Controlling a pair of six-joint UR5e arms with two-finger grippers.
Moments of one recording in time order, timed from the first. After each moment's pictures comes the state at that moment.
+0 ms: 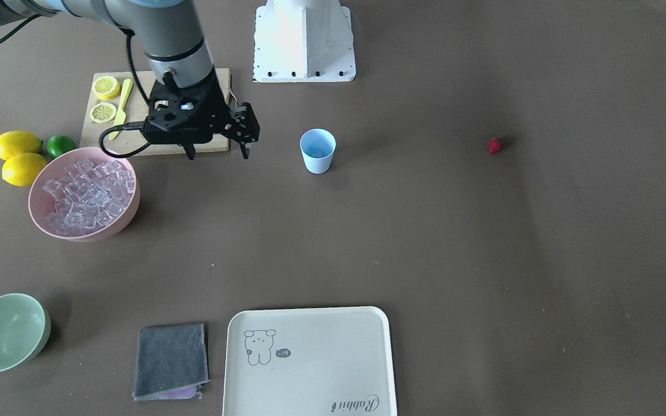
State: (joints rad) left arm -1.45 -1.61 -1.51 -2.17 -2.36 -0.42; right arm 0.77 -0.99 1.94 -1.79 2.00 1.04
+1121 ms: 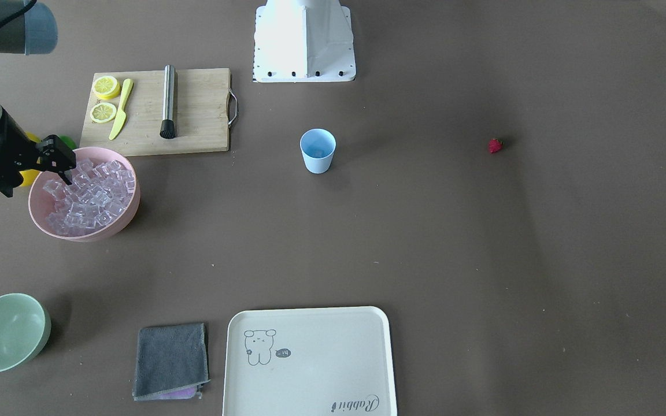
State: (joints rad) left arm -1.43 -1.61 -1.51 -2.18 -2.35 -0.43; right arm 1.02 -1.38 1.94 -1.66 2.13 0.43
